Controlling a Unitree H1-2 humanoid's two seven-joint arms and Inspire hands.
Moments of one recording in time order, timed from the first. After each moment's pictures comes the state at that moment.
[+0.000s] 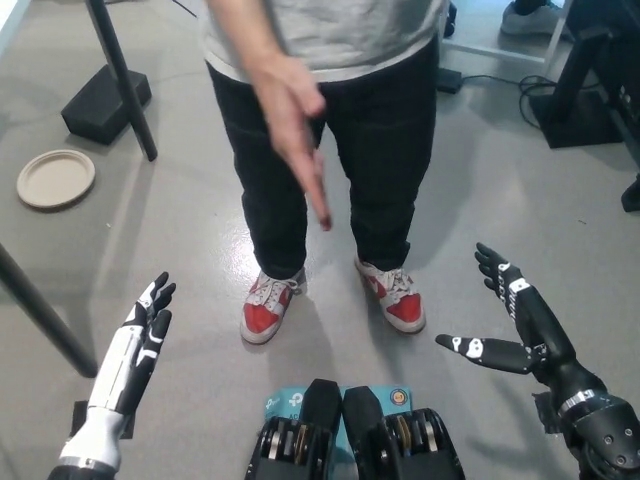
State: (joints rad) left_arm -0.04 0.19 0.00 -0.01 0.15 -0.08 -0.03; right_arm -0.22 -0.17 0.08 0.14 -0.01 -0.01 0.13
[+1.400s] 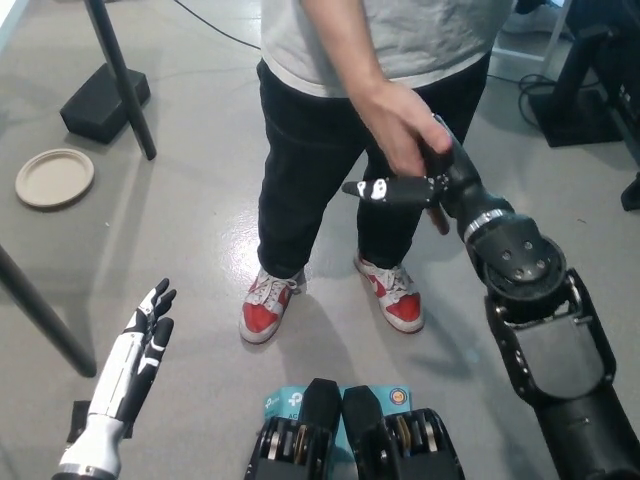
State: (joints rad) left_arm -0.03 0.19 0.00 -0.02 0.17 -0.09 -0.03; right_arm -0.72 -0.04 0.12 0.32 -0.14 0.24 0.10
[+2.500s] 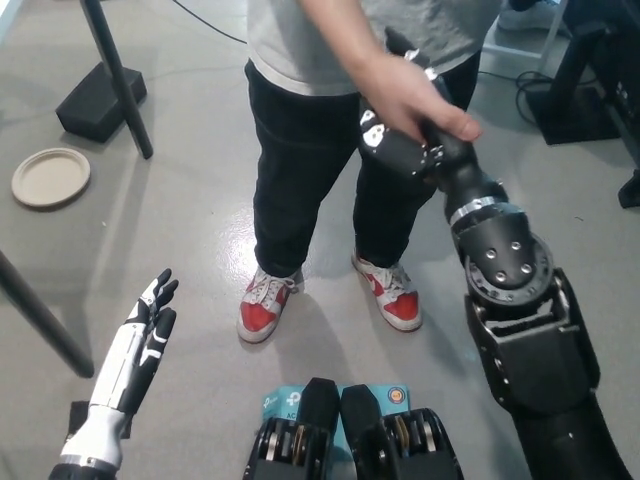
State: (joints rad) left_arm -0.05 0.19 0.00 -0.02 0.17 -0.09 -0.03; right_arm -0.68 0.02 0.13 0.04 -0.22 0.26 -0.01
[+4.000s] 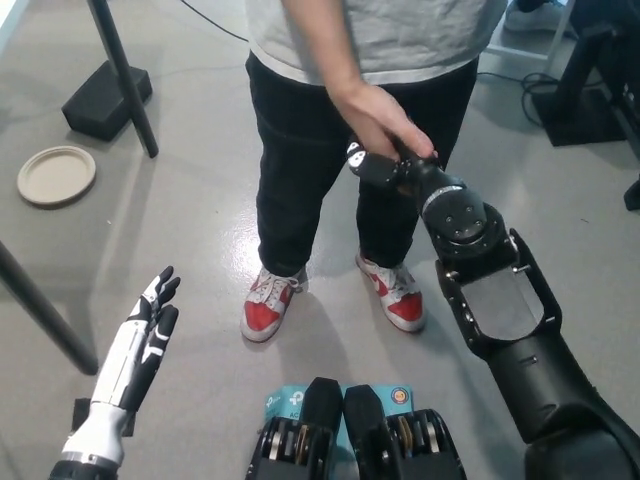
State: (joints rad) left_arm -0.06 0.19 -0.01 -0.02 0.18 -0.09 -0.03; right_arm -0.86 0.02 0.09 0.62 -0.22 0.22 0.00
